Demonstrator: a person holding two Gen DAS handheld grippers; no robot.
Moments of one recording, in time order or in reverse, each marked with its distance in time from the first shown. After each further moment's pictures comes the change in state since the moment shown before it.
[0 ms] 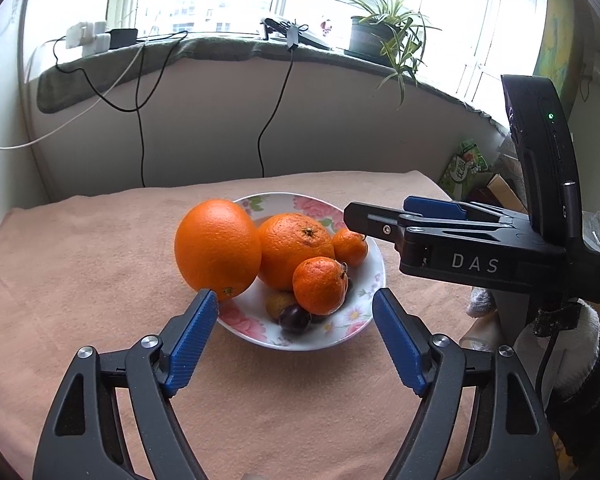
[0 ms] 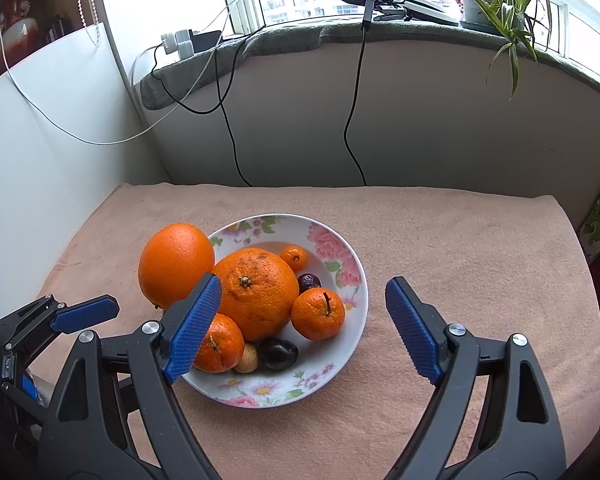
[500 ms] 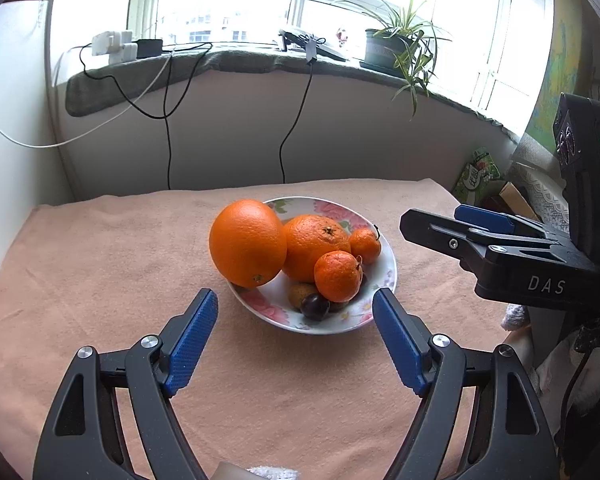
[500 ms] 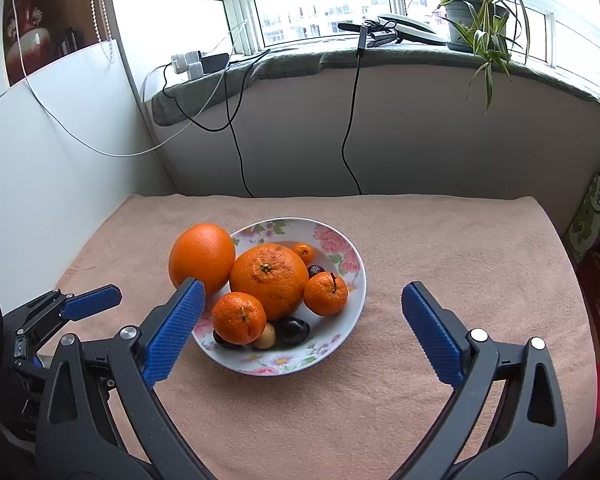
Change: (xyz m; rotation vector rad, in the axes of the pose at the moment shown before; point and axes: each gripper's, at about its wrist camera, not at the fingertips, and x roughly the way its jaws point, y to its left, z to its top) left arm -0.024 0.004 -0.011 -0.015 -0.040 0.069; right arm -0.043 0.013 -0.015 0.013 -0.065 -0.009
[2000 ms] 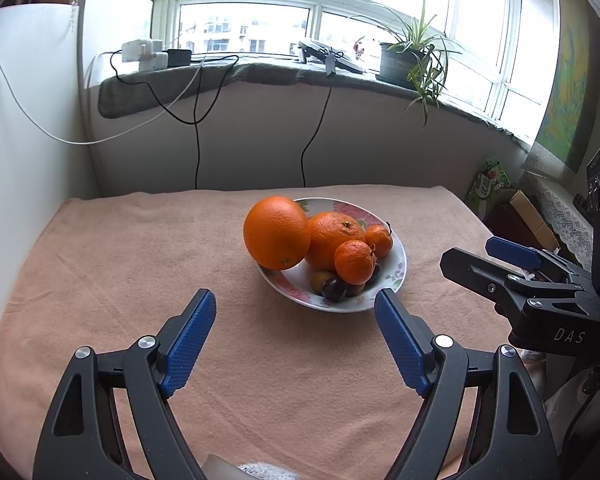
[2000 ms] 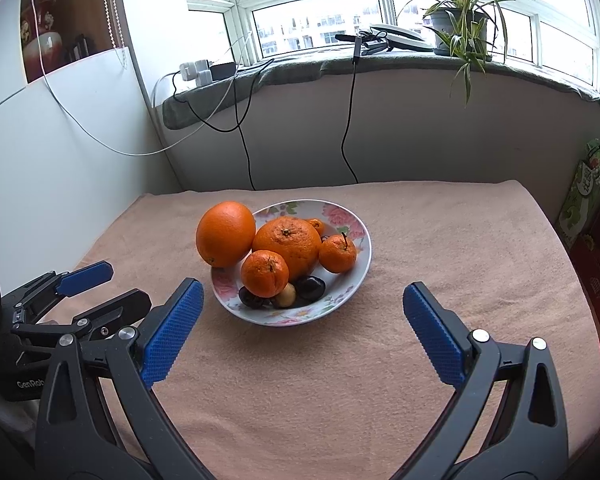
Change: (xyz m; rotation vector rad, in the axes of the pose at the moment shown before) left arm -0.029 0.008 -0.015 -0.026 -0.035 0.058; right arm -0.035 0.012 -0.034 0.028 -0.040 -0.006
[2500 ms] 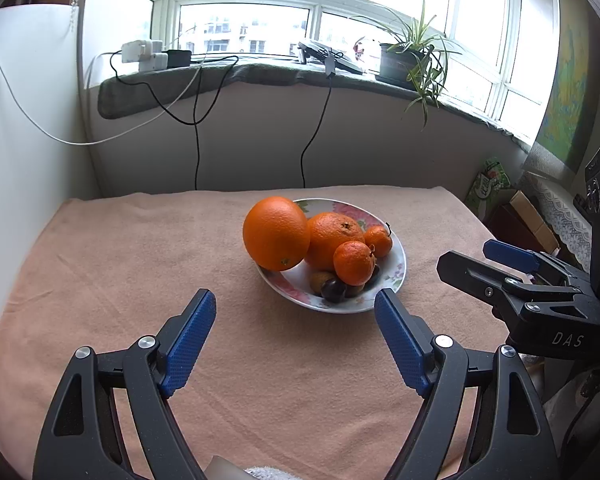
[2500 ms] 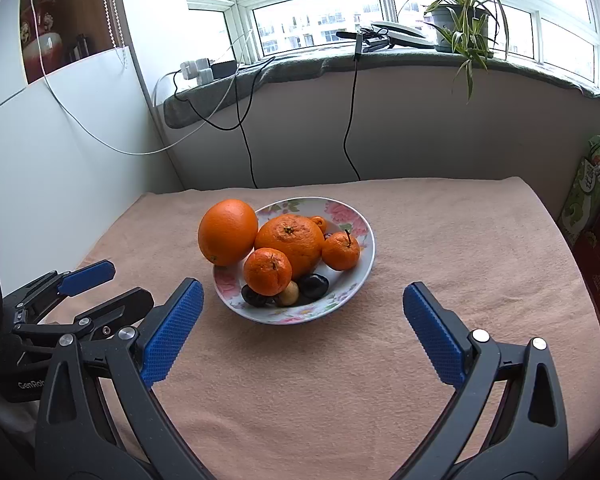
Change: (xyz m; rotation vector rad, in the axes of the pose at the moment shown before) left arm 0.000 0.001 0.000 0.001 -0.003 0.000; right arm 0.002 0.002 -0.001 0.000 0.005 0.003
